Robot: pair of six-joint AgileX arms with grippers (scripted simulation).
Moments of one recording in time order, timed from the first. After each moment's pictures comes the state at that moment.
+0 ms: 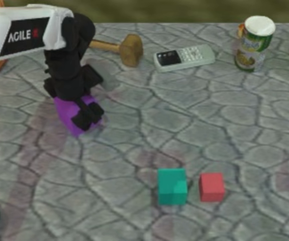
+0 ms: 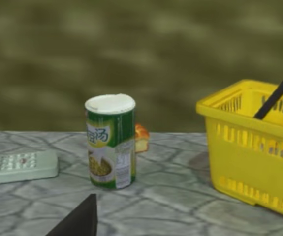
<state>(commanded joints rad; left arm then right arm) -0.30 2.38 1.79 -0.98 0.00 0.62 0.01 0.00 0.00 0.00 0.00 0.00</state>
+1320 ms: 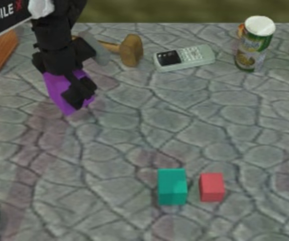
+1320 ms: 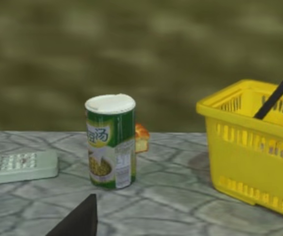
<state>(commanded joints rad) -0.29 2.30 1.95 -1.21 0.01 0.62 0.01 0.00 0.00 0.00 0.00 0.00</state>
